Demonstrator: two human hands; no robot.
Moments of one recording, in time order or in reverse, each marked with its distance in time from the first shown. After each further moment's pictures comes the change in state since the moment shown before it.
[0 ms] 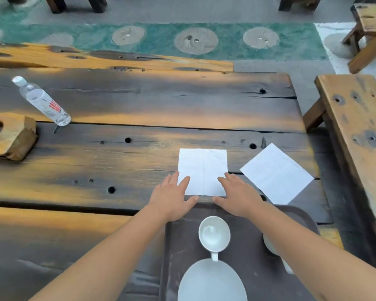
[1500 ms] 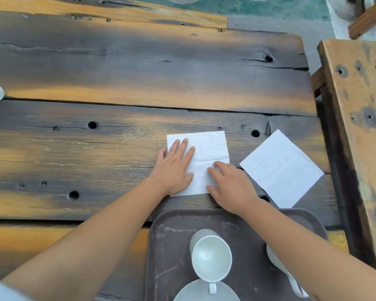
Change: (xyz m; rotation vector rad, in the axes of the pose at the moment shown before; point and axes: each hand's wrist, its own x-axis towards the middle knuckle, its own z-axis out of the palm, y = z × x) left_hand 0.142 -0.010 0.036 0.093 0.094 0.251; right_hand 0.067 0.027 0.035 -0.204 0.183 -0.132
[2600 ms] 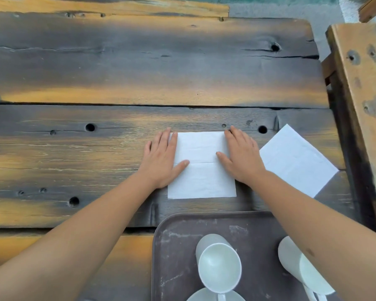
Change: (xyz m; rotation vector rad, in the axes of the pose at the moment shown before) left_hand 0.008 -0.041 -0.003 -0.088 0.099 -0.110; right_hand 0.064 0.044 0.003 0.121 0.134 0.227
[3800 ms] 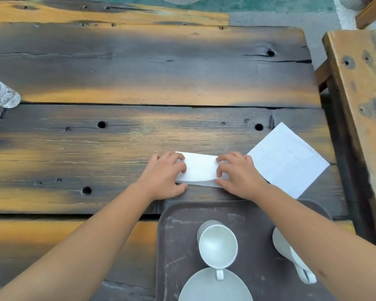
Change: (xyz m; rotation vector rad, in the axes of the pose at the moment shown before) left_hand -0.059 0.013 -0.020 0.012 -0.004 0.263; right_hand -0.065 -0.012 -0.016 0.134 -0.091 -0.288
